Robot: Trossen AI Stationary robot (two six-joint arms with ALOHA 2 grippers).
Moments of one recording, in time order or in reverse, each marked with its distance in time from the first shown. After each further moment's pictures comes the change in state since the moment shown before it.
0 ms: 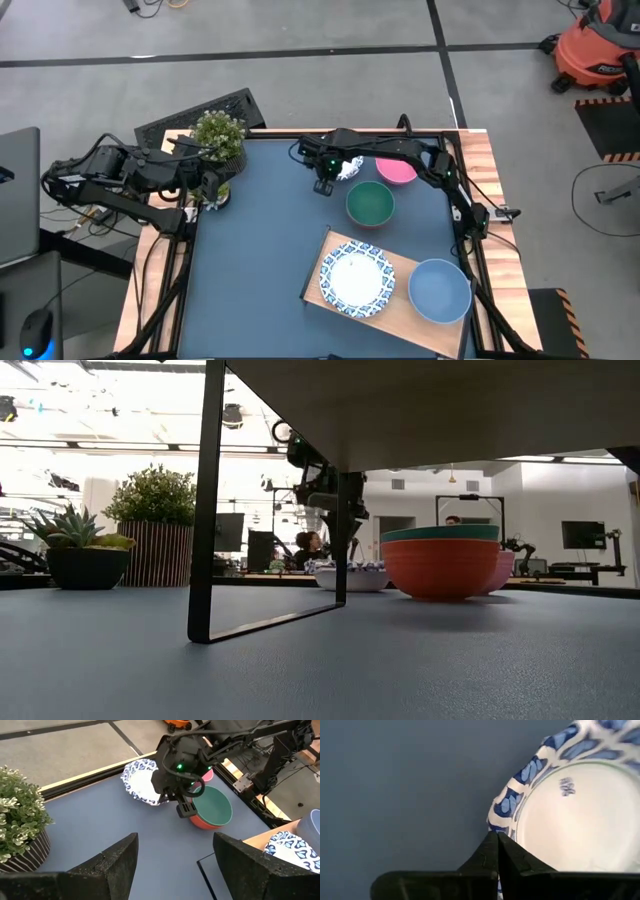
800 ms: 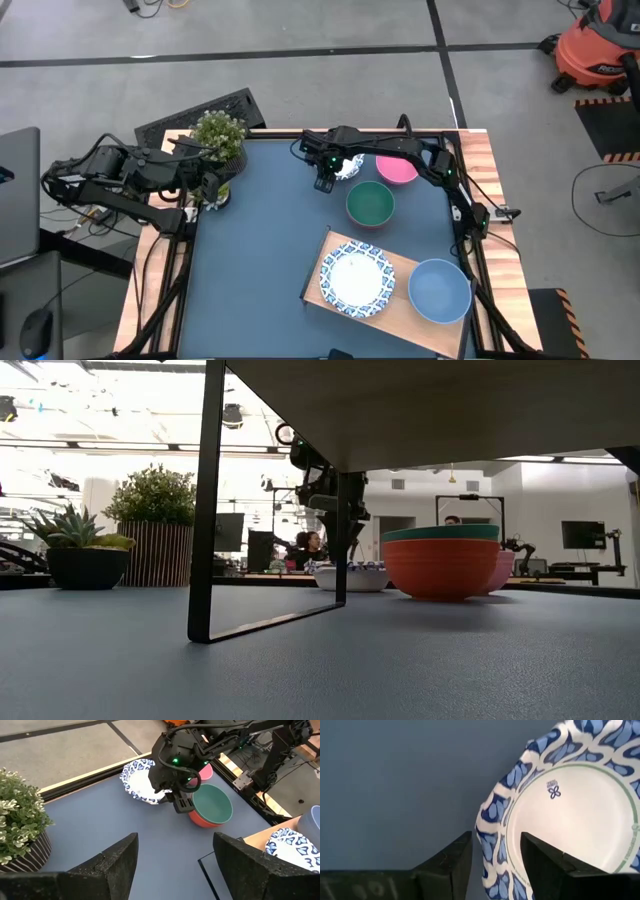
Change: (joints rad) left arm 0.000 0.000 0.000 0.000 0.006 0.019; right arm -0.024 -0.001 -0.020 0.033 -0.002 -0.006
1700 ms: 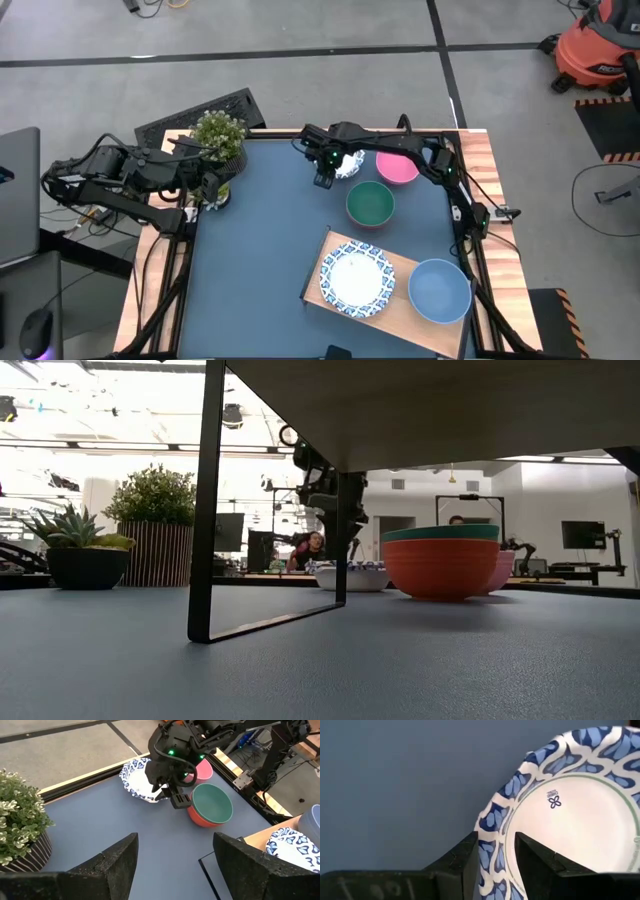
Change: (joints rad) left arm 0.000 0.000 0.000 0.000 0.001 0.006; right arm -0.026 0.000 0.001 0.037 -0.052 -0.021
